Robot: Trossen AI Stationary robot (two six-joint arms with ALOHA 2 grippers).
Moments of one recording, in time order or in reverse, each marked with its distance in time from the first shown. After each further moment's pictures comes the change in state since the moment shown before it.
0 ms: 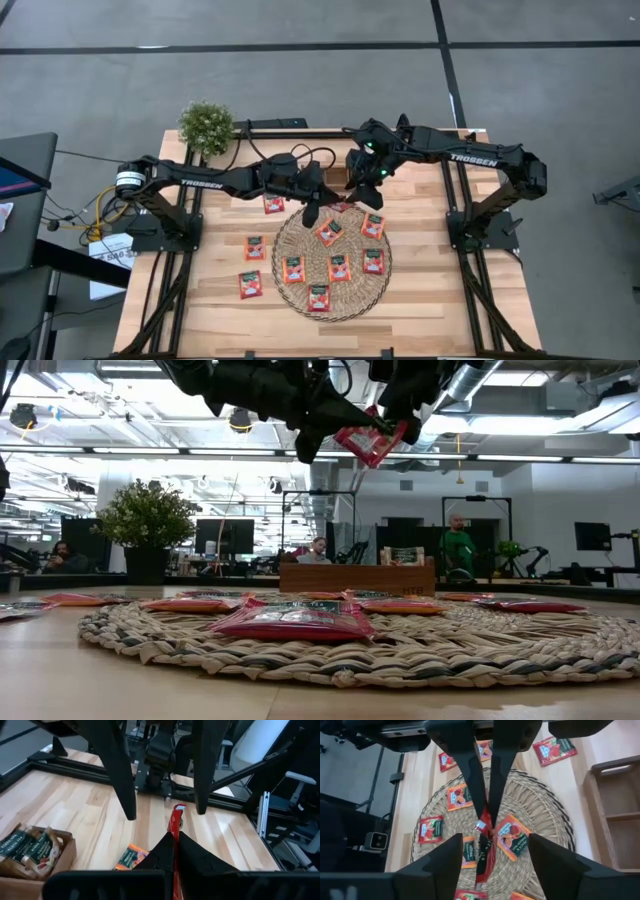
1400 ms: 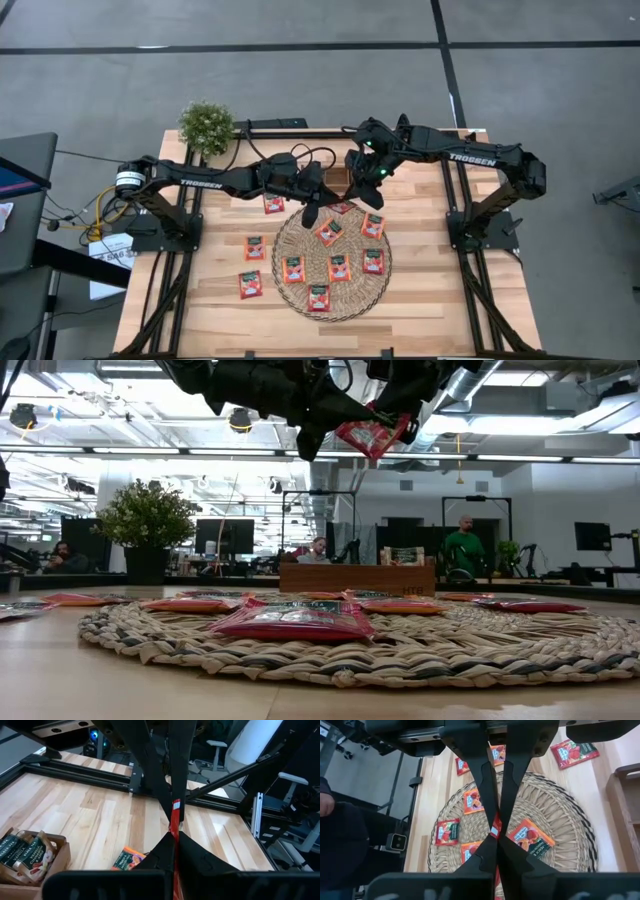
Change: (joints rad) left arm 0.001 -0.002 0.003 -0.004 0.023 -0.001; right arm -0.007 0.006 0.000 0.027 -0.094 0.028
